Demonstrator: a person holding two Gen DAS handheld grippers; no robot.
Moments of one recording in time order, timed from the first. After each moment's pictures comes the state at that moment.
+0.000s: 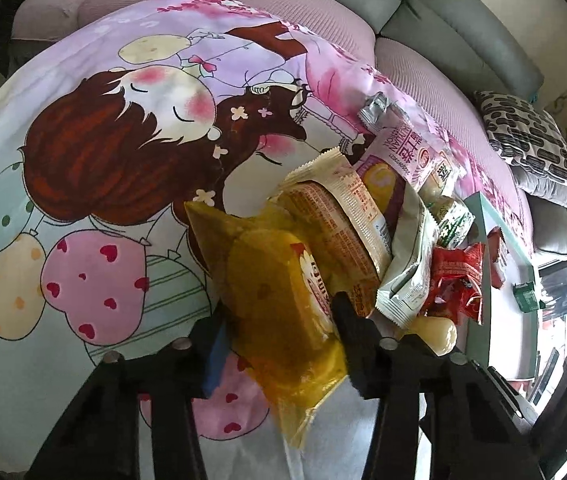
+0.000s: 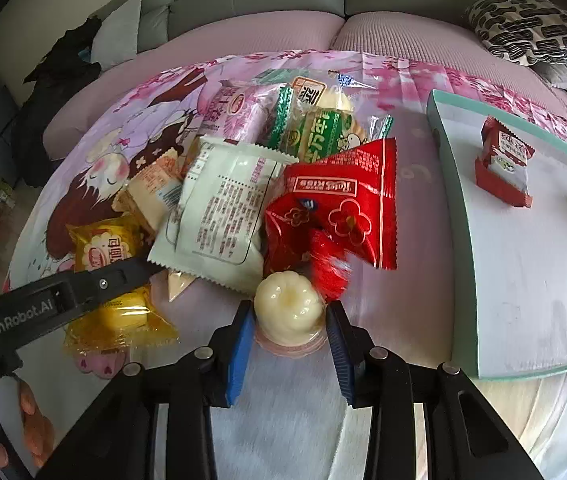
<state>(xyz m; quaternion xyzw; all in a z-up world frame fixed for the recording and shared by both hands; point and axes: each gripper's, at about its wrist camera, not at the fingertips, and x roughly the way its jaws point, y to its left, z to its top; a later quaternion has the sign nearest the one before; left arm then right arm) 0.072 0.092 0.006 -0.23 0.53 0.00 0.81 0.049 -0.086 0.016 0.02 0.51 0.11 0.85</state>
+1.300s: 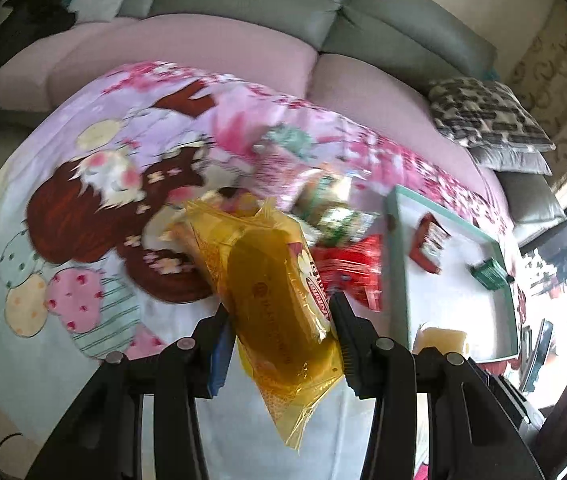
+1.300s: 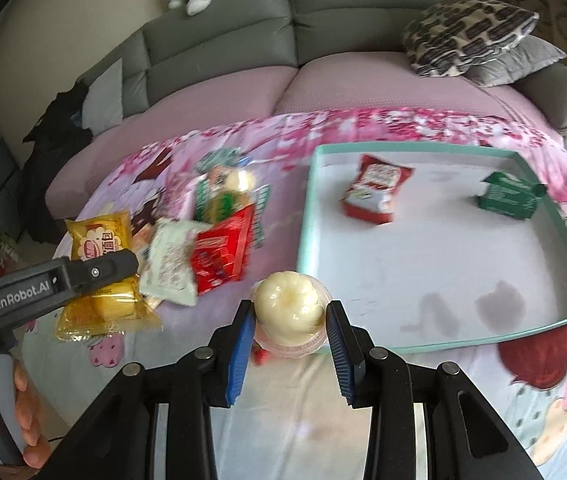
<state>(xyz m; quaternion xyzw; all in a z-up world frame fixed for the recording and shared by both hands) 0.044 0.009 0.096 -0.15 0.49 -0.03 0.86 0.006 -0.198 0.077 0.08 0.44 0.07 0.89</state>
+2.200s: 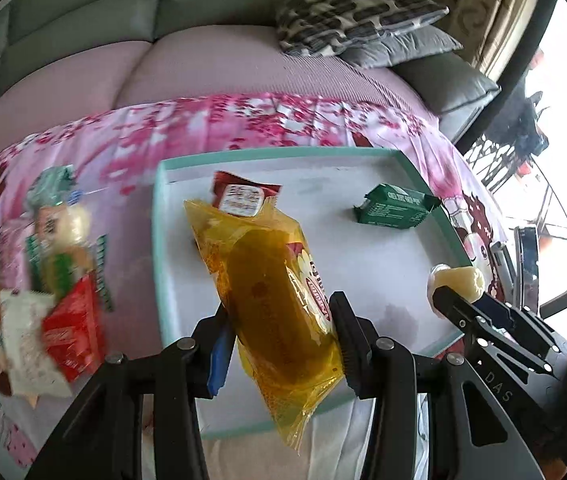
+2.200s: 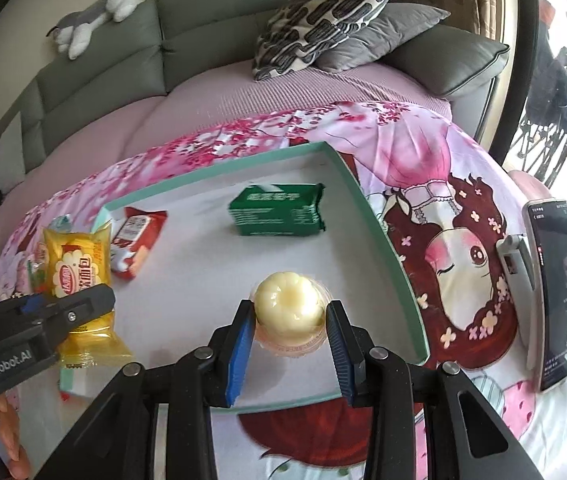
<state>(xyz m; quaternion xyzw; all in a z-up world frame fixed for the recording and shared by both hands) 0.099 -0.203 0.082 0.00 0.51 -0.20 0.84 0.029 -0.381 0.062 0.11 0.44 -0.09 0.89</state>
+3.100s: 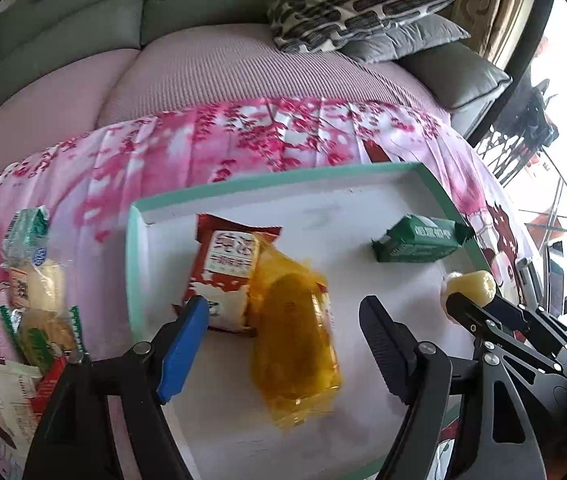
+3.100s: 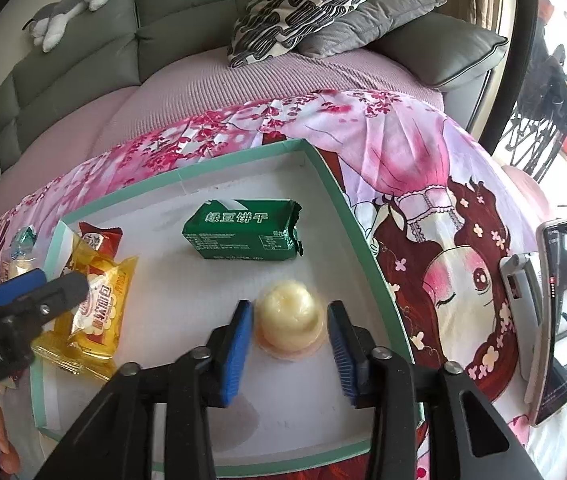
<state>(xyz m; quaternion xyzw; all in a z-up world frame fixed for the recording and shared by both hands) 0.144 -0.223 0.068 0.02 0.50 -0.19 0.84 0.067 -0.395 0.049 0.10 0.46 -0.12 0.87</state>
